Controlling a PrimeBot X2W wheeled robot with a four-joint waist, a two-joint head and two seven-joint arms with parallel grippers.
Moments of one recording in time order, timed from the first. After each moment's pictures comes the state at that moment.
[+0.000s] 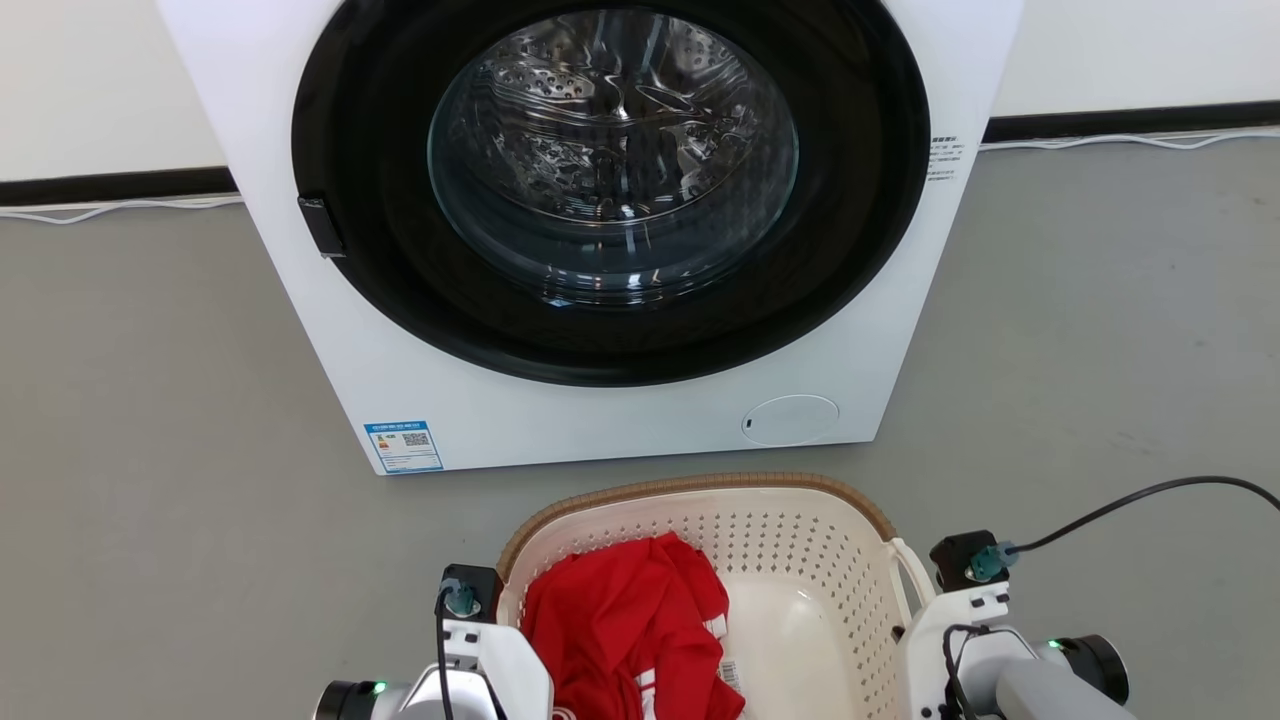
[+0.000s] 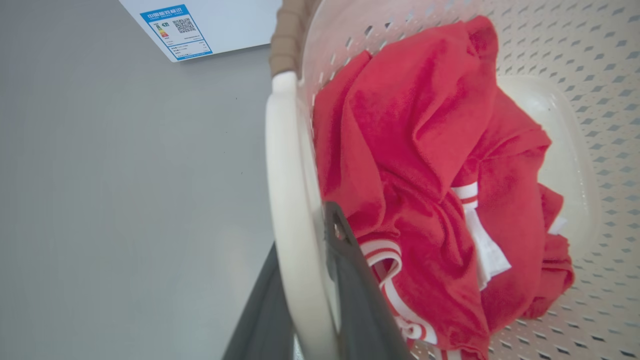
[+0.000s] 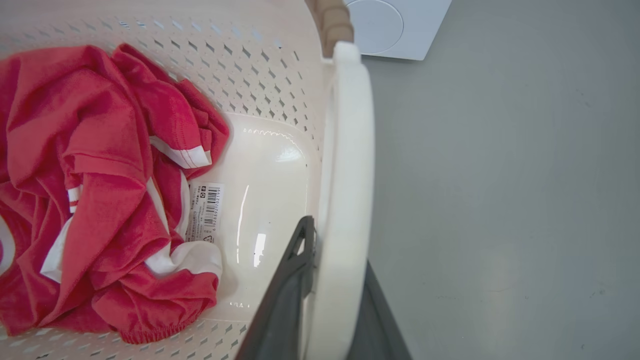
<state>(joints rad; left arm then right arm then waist) -0.52 0.06 -1.07 1.12 -1.00 0.15 0.00 -0.53 -0.08 0.54 1.21 0.49 0.12 0.12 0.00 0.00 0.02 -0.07</state>
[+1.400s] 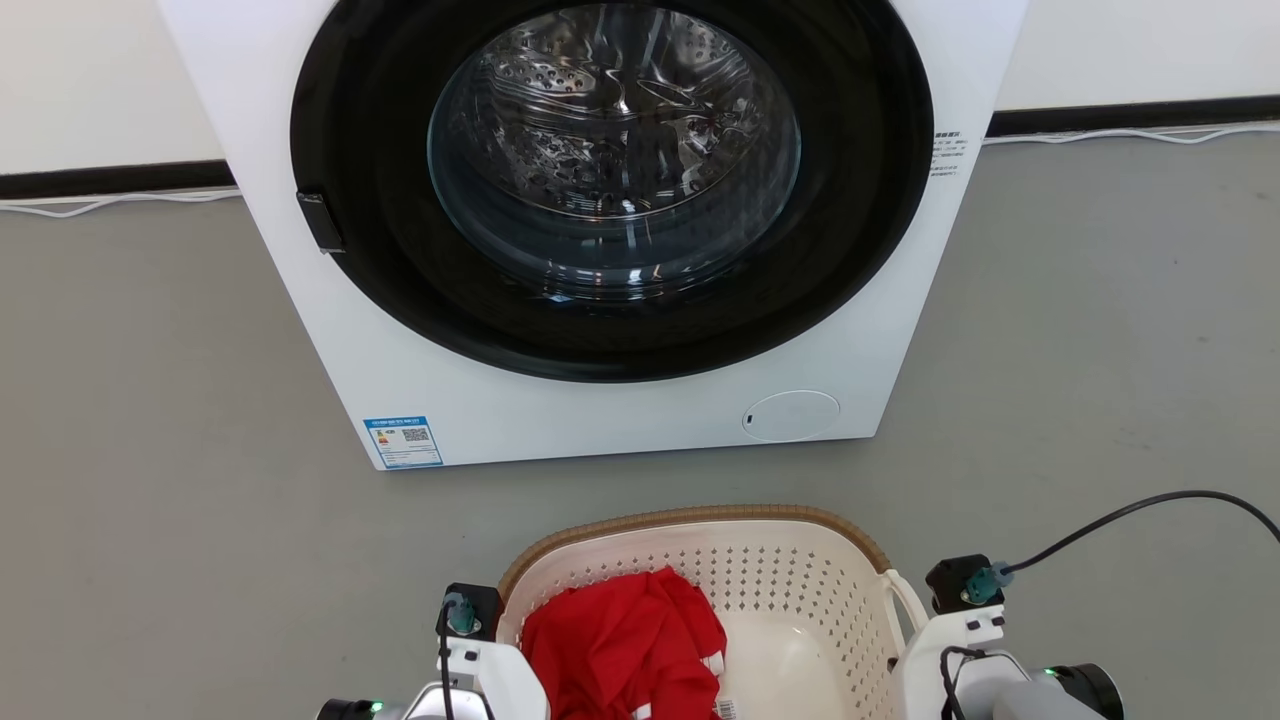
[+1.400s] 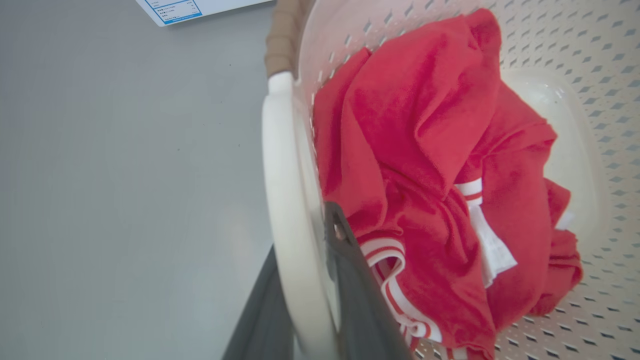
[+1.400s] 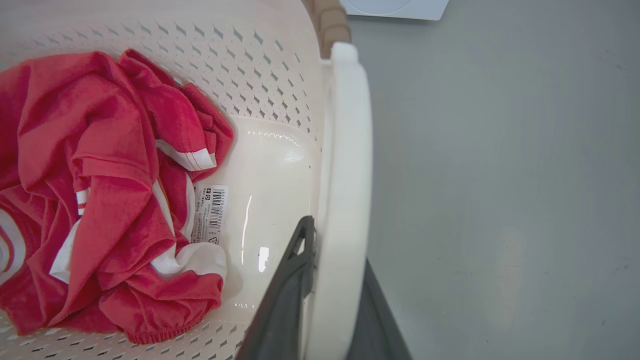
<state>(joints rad) -0.53 0.07 -1.20 1.15 -1.10 0.13 0.04 -0.50 -0.08 0.60 1.21 0.58 0.12 0.16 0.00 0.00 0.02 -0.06</state>
